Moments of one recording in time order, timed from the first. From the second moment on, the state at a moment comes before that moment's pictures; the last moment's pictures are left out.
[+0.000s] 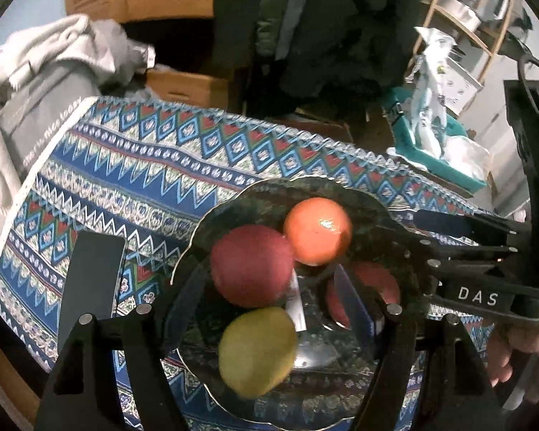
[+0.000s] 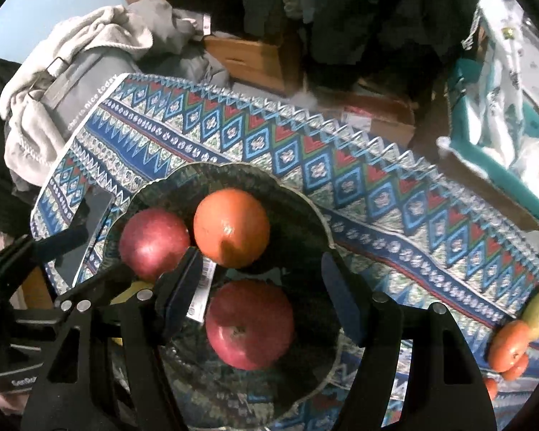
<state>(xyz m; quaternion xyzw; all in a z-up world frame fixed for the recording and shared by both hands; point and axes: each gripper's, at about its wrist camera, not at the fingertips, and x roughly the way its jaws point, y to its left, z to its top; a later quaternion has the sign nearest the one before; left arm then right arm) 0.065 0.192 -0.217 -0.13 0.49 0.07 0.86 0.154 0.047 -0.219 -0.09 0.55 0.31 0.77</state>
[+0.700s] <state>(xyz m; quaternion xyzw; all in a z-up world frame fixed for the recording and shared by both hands) 0.066 0.115 -0.175 -0.07 0.48 0.02 0.88 0.136 -0.045 -0.164 -0.07 0.51 0.26 0.82</state>
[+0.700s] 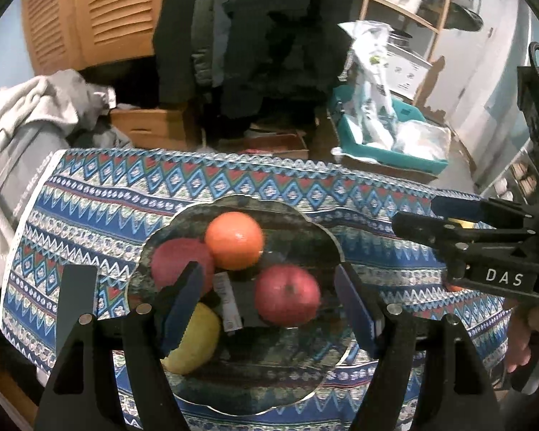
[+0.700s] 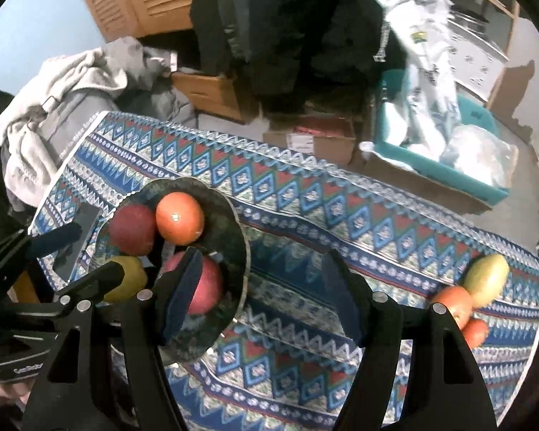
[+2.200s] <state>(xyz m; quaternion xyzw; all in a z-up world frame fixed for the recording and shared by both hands) 0.133 -0.122 -0.200 0.05 0.52 -0.14 0.84 0.145 -0.317 -0.206 0.00 0.56 0.09 0.82</state>
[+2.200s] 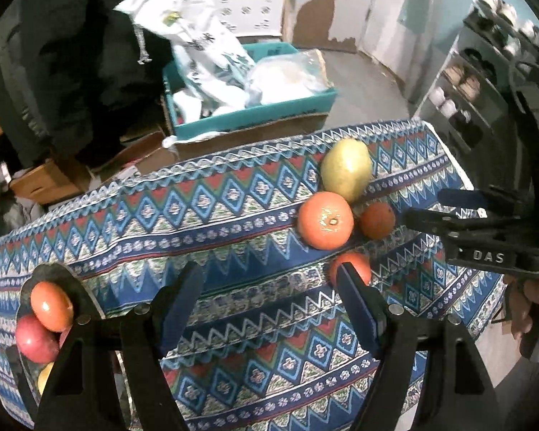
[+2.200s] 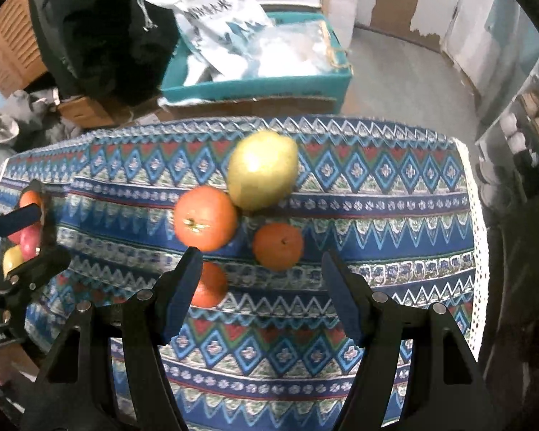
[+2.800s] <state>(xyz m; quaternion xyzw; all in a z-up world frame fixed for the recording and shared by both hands) 0.167 -0.146 -0.267 0.05 0.57 -0.16 0.80 0.177 -0.336 -0.285 0.03 0.62 0.11 0.78</state>
